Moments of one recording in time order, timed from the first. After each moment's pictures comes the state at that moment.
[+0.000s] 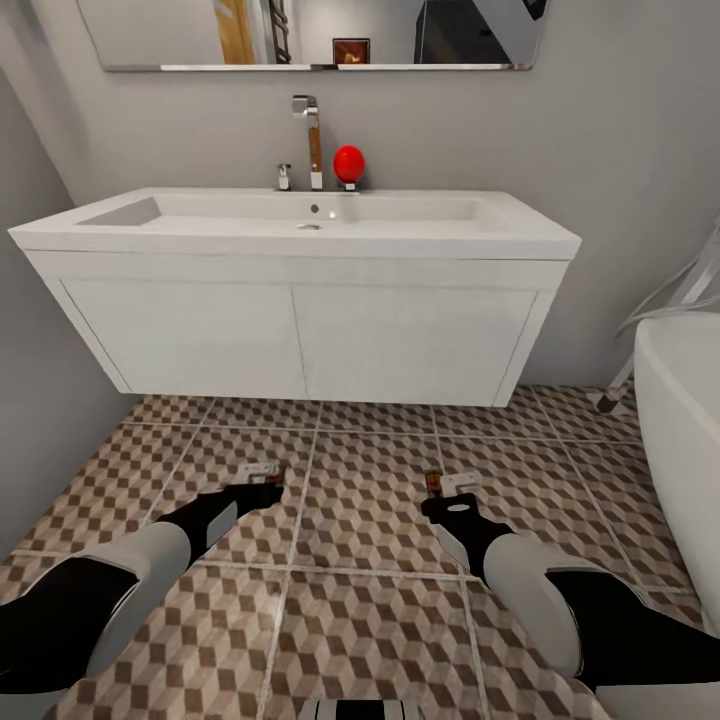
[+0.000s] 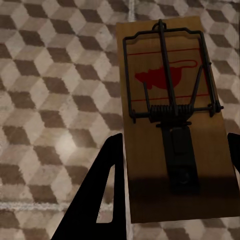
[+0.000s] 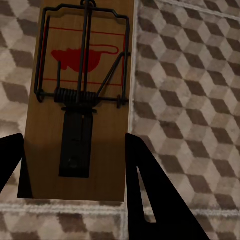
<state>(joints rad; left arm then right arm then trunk) -1.04 0.03 -0.31 -0.04 0.35 0.08 -0.10 -1.02 0.12 -0.04 0.02 0.19 0.02 -0.28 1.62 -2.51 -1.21</state>
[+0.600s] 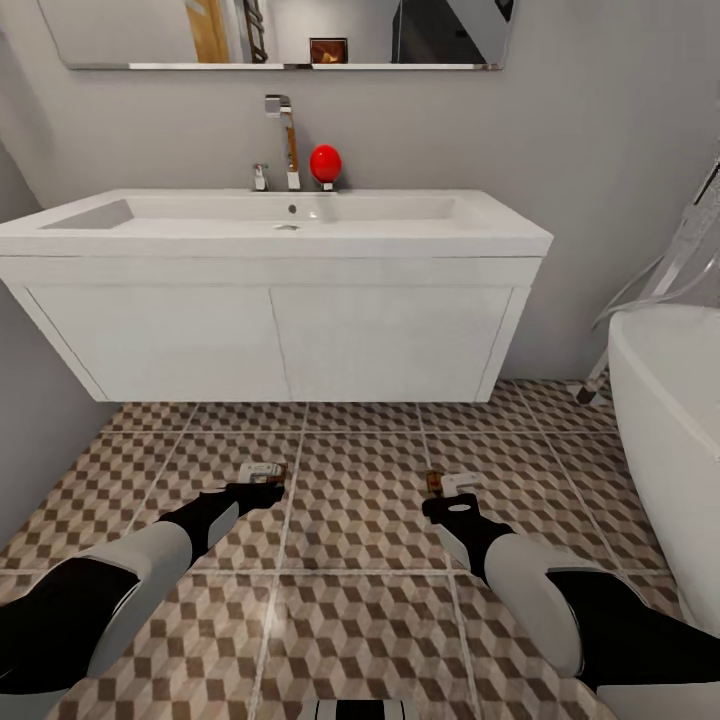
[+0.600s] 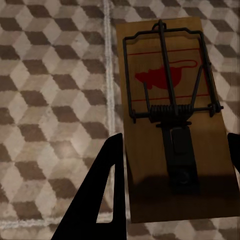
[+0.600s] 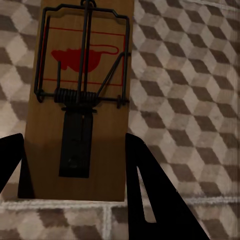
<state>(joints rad) -1.04 0.03 -0.31 -0.05 0.31 0.07 -0.10 -1.02 0.12 -0.04 0.02 0.19 0.02 -0.28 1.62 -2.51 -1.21</state>
